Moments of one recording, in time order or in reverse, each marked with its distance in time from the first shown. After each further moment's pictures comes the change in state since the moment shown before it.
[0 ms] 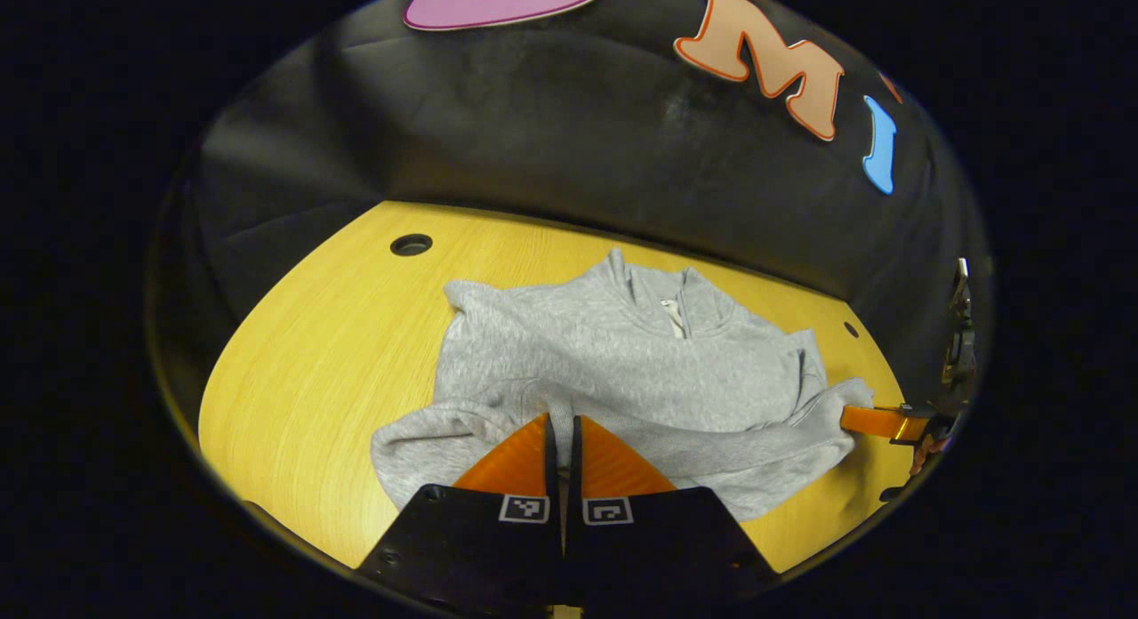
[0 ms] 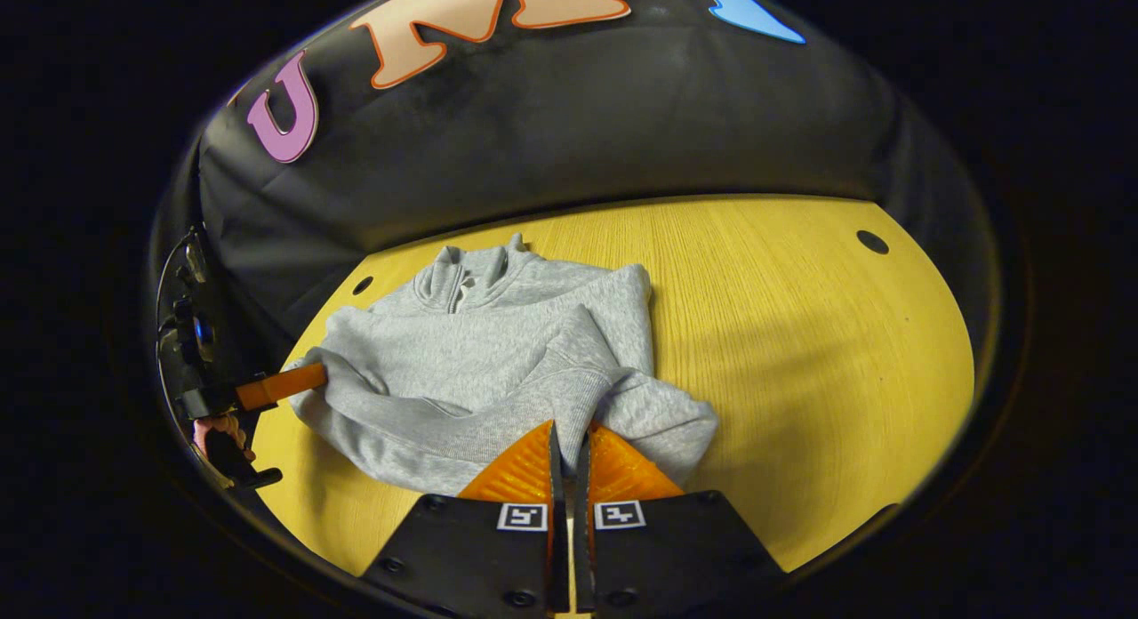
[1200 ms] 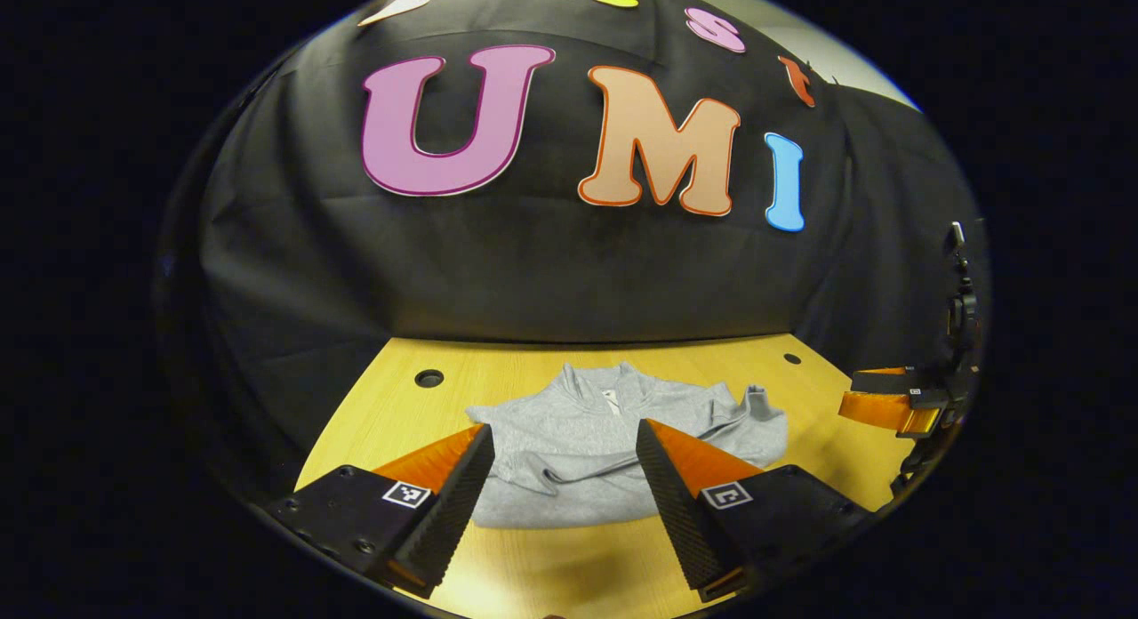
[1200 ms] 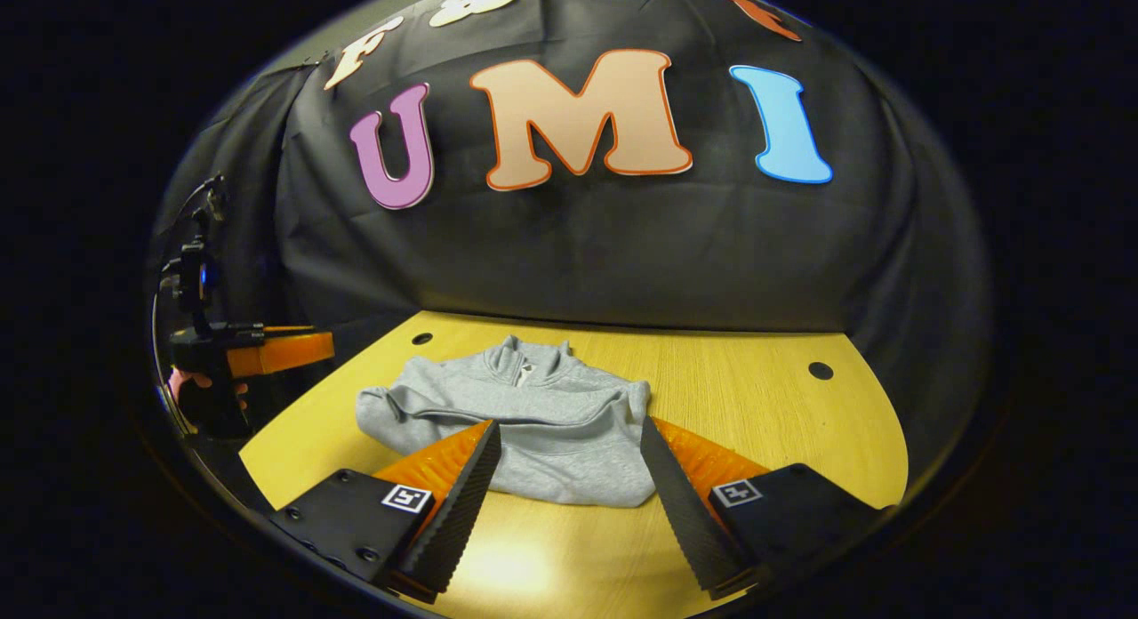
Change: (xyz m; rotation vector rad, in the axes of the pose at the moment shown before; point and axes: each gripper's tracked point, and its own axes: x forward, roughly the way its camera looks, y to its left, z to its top) left arm -0.175 -0.043 0.080 0.207 -0.304 -0.069; right arm -0.185 0.053 0.051 -0.160 -0.329 0.040
